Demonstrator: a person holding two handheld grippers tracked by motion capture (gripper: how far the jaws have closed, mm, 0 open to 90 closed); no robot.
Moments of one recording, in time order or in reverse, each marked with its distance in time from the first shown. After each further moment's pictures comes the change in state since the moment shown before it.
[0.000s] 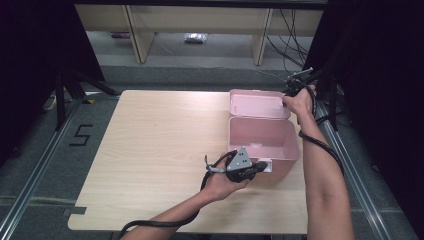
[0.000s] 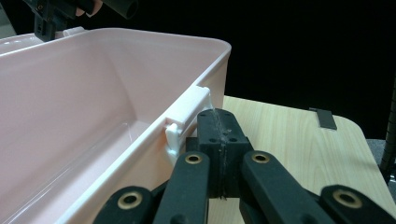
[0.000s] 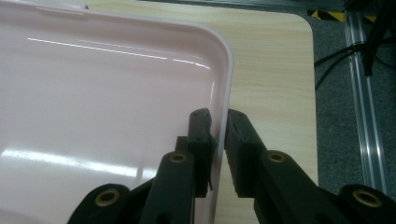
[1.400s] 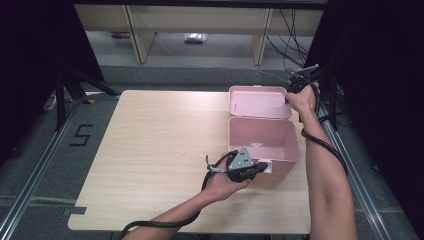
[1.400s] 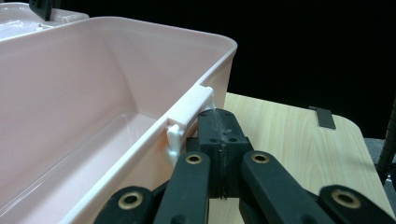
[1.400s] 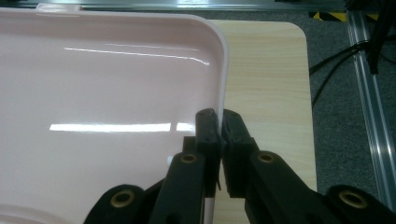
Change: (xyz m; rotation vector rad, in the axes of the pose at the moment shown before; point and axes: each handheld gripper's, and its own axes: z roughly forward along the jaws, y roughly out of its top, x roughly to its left) left arm -0.002 0.003 0.002 0.024 -0.004 -0.025; right arm 0.000 0.003 -0.021 -0.013 0.026 0.065
